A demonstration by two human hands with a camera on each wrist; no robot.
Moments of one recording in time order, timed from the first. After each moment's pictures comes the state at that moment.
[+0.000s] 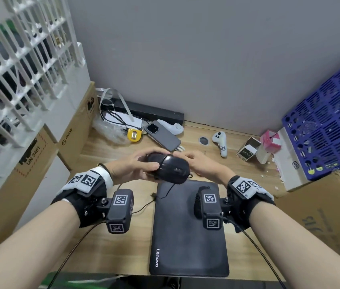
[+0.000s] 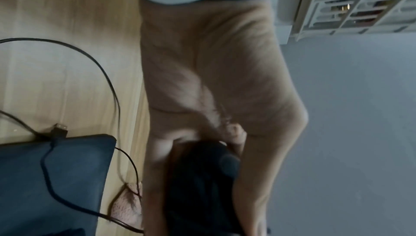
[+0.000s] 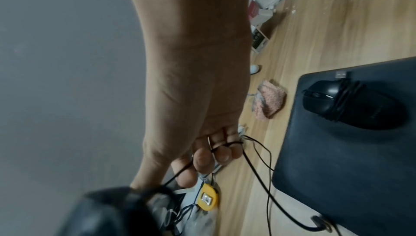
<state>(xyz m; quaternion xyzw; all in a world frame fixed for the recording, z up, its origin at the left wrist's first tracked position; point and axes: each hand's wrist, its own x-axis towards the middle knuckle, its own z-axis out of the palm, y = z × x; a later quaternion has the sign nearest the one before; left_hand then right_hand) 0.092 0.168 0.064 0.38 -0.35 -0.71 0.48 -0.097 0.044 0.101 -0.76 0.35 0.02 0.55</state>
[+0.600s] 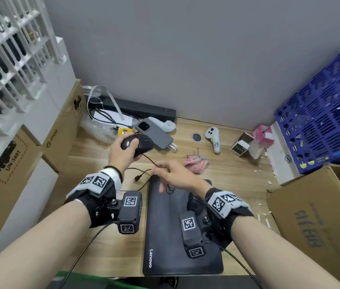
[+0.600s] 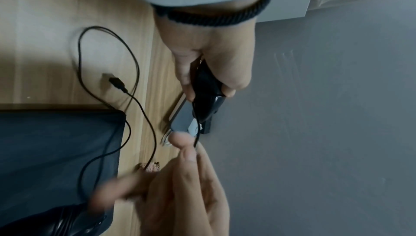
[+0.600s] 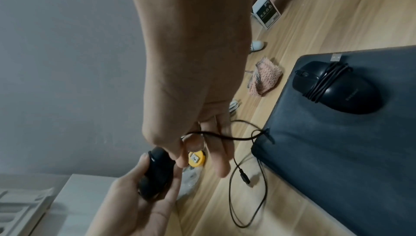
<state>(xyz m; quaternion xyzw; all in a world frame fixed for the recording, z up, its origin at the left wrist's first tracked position) 0.083 0.121 0.022 0.64 -0.12 -0.38 0.66 -0.083 0.069 0.061 -0.78 0.32 0.04 0.54</state>
